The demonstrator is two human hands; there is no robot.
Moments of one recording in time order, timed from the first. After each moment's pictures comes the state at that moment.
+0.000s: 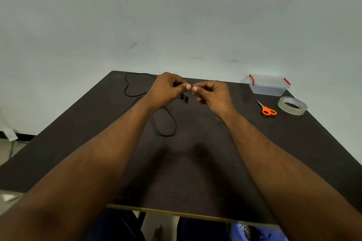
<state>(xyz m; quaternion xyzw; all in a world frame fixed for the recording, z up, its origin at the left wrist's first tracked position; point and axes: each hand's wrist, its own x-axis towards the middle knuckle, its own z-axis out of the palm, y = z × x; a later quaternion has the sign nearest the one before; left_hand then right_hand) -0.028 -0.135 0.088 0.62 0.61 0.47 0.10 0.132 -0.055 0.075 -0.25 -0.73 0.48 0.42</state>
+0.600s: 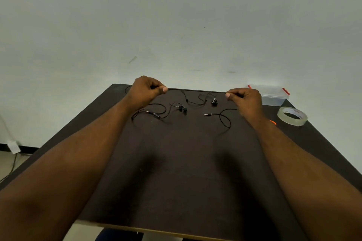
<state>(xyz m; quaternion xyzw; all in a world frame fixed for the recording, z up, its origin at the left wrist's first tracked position) -0.087 -0.130 0.103 0.58 0.68 0.46 0.05 0.198 0.014 0.089 -0.35 -0.75 0.31 0.47</state>
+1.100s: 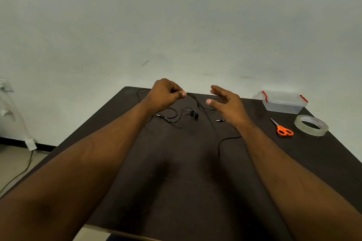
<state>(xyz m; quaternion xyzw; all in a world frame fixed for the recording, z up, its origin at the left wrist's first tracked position) -0.077 -0.118 0.110 0.60 0.68 0.43 0.04 0.132 -0.007 0.081 -0.28 -0.76 0.45 0.38</state>
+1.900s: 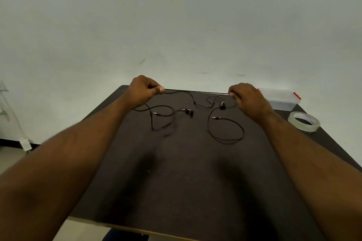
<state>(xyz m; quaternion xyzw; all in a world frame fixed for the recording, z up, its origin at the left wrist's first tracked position) -0.111 -0.146 0.114 0.56 0.72 0.42 0.05 0.186 0.030 0.105 -0.27 -0.91 -0.03 0.31</state>
